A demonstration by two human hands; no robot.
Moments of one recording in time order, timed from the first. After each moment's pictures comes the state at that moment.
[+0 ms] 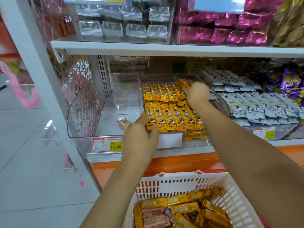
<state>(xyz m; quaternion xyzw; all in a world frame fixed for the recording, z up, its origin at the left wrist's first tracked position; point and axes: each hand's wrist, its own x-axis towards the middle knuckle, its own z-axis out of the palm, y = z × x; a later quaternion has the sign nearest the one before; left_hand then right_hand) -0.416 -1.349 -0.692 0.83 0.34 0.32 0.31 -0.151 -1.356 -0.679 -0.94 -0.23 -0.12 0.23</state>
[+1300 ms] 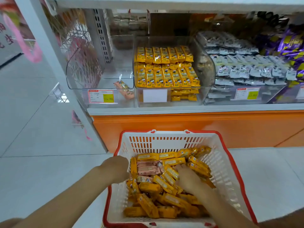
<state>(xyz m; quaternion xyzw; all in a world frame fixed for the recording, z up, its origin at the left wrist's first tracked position) -0.518 -1.413 -0.806 0.90 0.27 -0.33 0.09 -0.336 -1.588 -0.937 -0.87 -0.39 0.32 -0.01</state>
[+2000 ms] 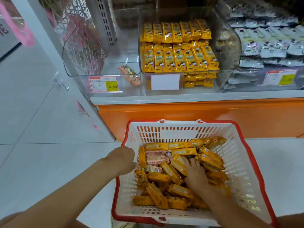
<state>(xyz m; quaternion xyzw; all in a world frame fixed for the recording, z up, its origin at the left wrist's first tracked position) -0.514 -1.398 -0.823 0.89 0.28 -0.34 0.07 -0.345 -1.591 -1.005 -0.89 -0.39 0.23 -0.05</state>
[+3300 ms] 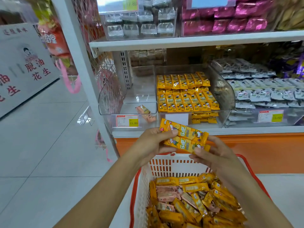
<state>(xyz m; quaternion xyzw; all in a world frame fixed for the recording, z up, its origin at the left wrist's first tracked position) -0.464 -1.393 -0.707 0.56 0.25 0.10 0.78 -0.352 -1.561 -0.738 -0.59 -0.24 0.35 0.68</state>
